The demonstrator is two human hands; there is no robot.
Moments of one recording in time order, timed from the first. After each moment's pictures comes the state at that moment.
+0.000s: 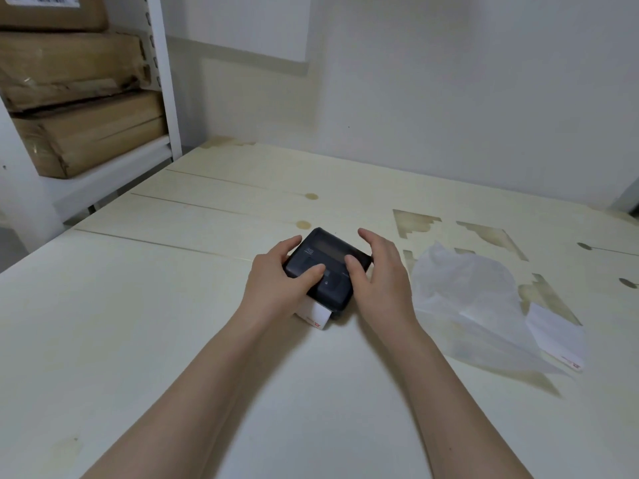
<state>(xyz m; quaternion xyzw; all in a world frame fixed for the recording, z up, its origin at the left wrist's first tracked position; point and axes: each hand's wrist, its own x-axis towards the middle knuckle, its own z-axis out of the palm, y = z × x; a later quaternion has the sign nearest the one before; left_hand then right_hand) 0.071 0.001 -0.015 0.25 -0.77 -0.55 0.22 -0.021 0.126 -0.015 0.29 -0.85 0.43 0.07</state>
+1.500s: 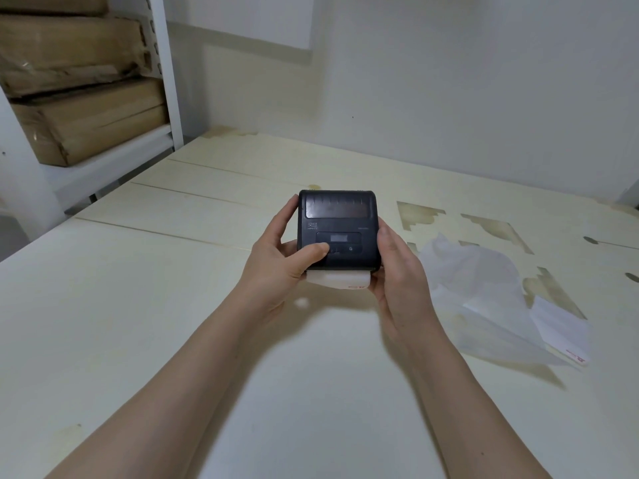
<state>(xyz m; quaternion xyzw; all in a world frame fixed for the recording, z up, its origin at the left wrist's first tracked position) 0.073 0.001 -0.005 0.14 -0.62 -0.73 0.25 -0.017 0.136 -0.011 0.25 -0.63 0.72 -0.16</state>
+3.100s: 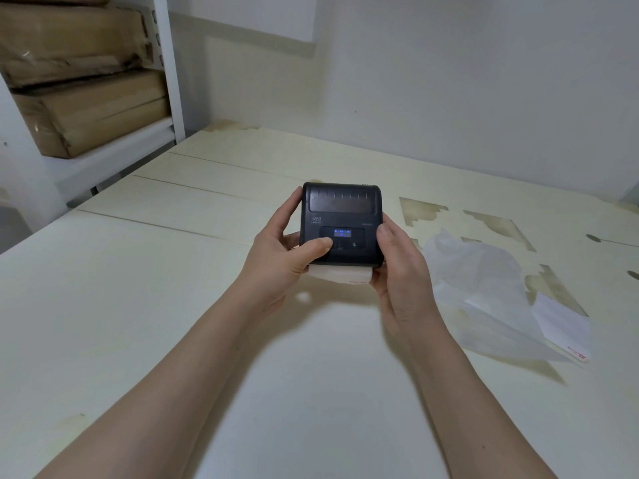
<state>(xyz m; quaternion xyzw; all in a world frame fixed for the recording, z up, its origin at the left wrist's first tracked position) 0.072 -0.003 -0.009 0.12 -0.63 -0.73 0.24 -0.021 0.137 -0.016 0.24 -0.62 0.73 -0.17</state>
